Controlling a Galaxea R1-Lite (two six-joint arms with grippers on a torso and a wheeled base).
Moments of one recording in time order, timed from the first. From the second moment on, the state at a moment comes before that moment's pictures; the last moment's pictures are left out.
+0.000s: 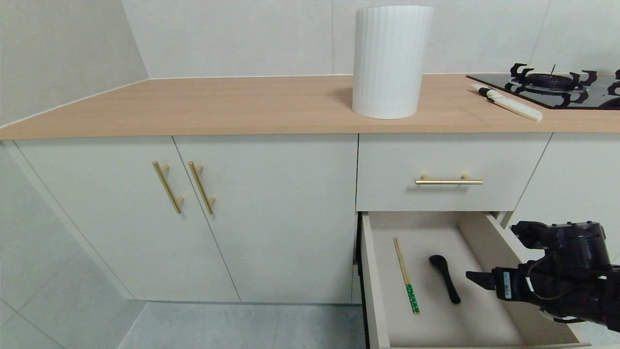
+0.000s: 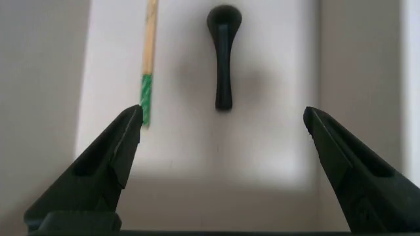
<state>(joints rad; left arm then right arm) 0.00 0.00 0.00 0.00 0.03 0.00 0.15 1.74 -0.38 -0.69 -0.01 0.16</state>
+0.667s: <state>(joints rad) 0.00 0.00 0.00 0.00 0.03 0.00 0.27 1.33 -0.50 -0.16 0.02 0.14</state>
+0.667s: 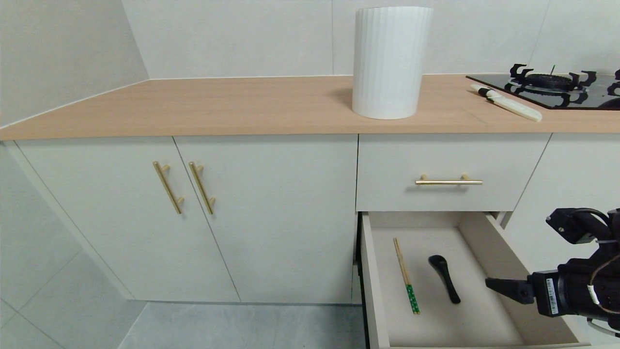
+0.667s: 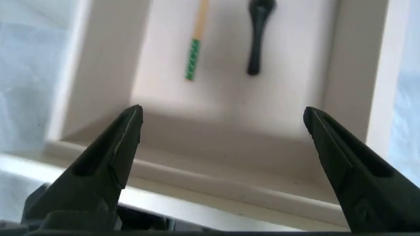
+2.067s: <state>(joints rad) 0.00 0.00 0.00 0.00 0.03 0.00 0.45 1.36 -0.47 0.00 0.02 0.07</state>
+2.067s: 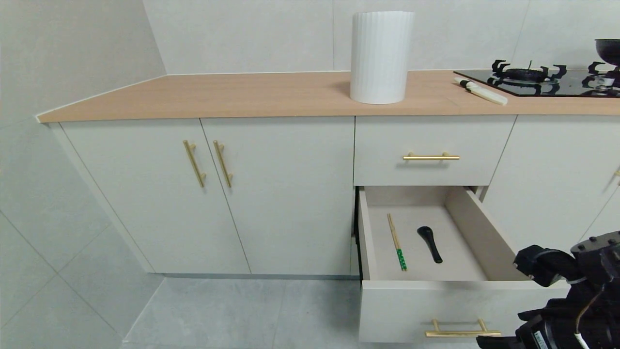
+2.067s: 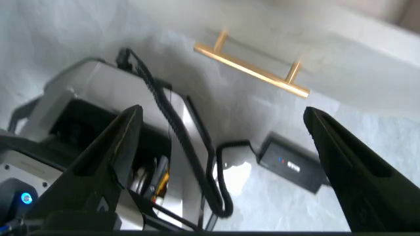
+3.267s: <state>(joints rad) 0.00 0.00 0.00 0.00 0.03 0.00 0.44 1.76 -0.53 -0.29 -0.19 0.28</state>
